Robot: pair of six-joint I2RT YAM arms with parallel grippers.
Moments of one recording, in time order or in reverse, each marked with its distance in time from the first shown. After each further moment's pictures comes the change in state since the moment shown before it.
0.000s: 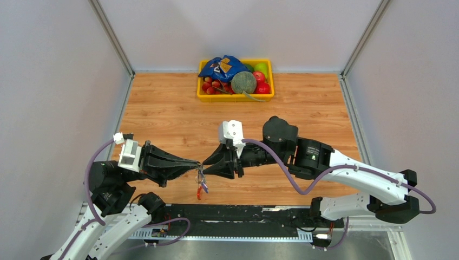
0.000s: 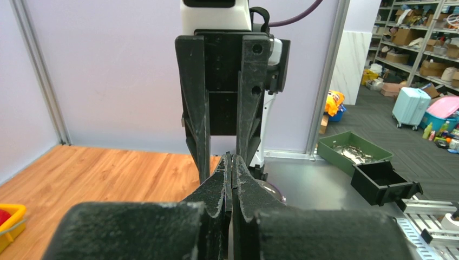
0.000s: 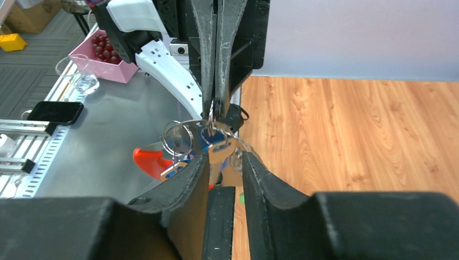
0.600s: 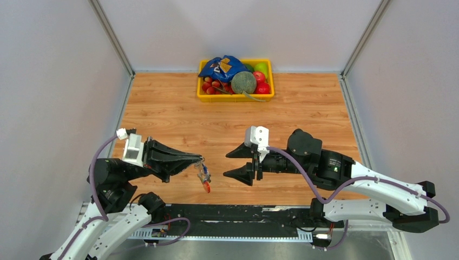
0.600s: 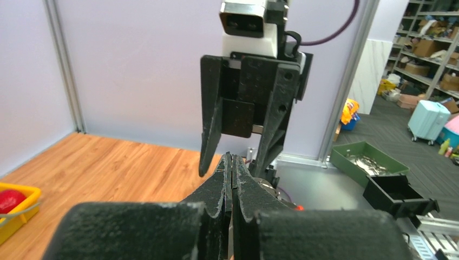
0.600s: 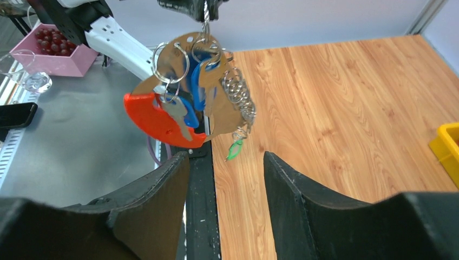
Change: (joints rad) left arm 0.000 0.020 0.000 -0.034 -0.079 0.017; right arm 0.000 -0.232 -0.232 -0.003 0.196 0.006
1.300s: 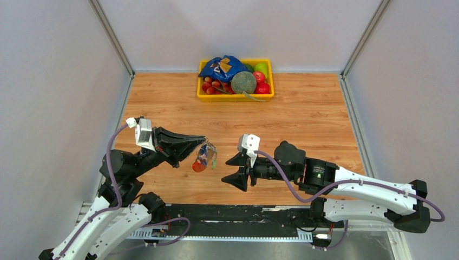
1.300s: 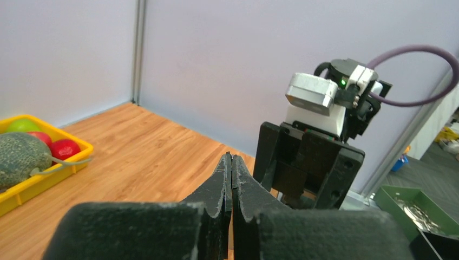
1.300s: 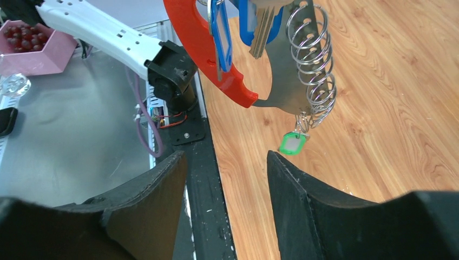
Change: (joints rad) left arm 0.000 0.054 -0.033 -0.039 -0.254 0.011; right arm 0.009 -0.020 -0.237 0.145 0.080 0.115
